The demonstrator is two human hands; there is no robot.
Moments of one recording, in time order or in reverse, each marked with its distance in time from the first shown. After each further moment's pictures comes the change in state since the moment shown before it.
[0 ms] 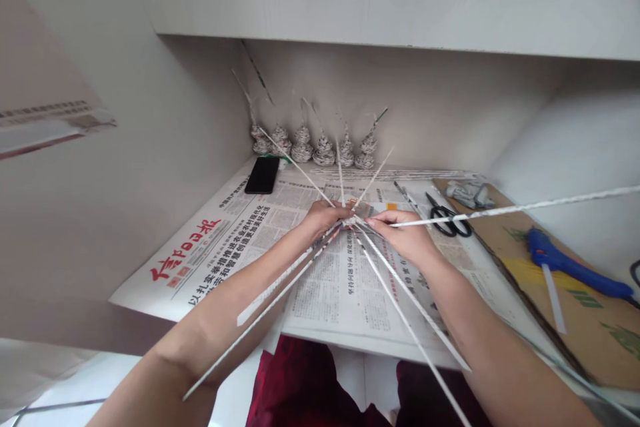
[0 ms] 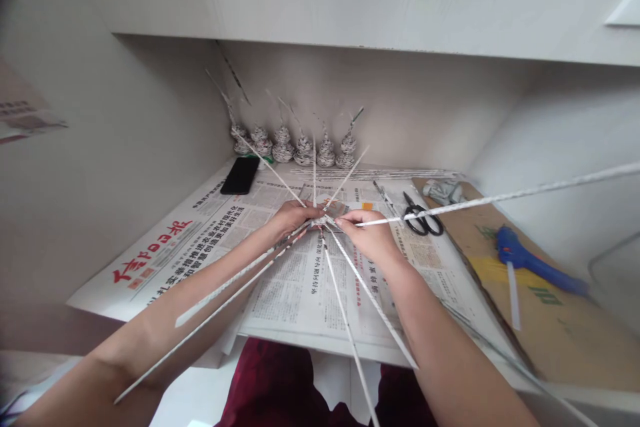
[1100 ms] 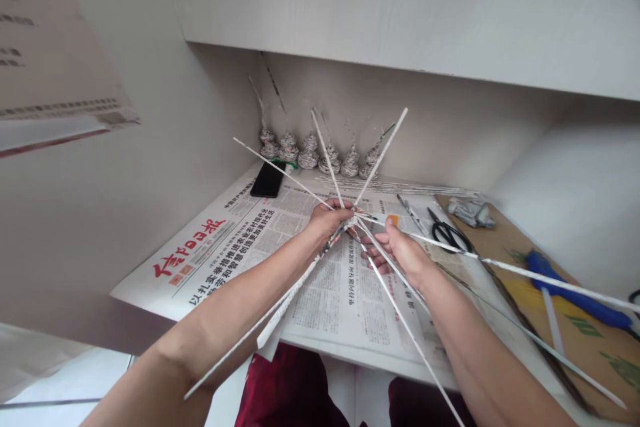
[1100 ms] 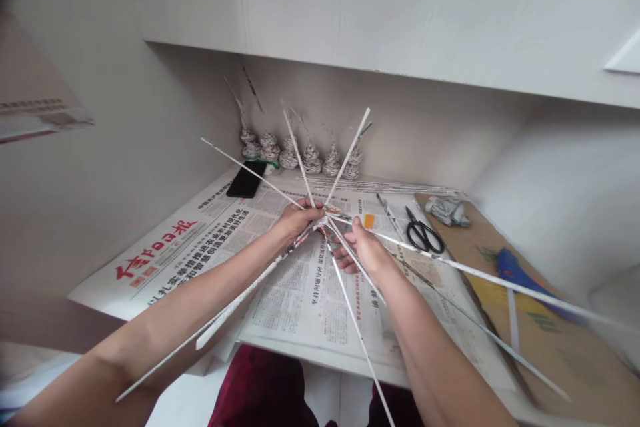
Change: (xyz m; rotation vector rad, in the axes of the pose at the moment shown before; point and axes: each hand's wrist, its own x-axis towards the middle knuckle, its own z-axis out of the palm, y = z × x) left_hand -0.004 0.008 0.008 -0.282 0.047 0.133; right_hand -0.007 -0.021 0.007 0.469 -0.237 0.625
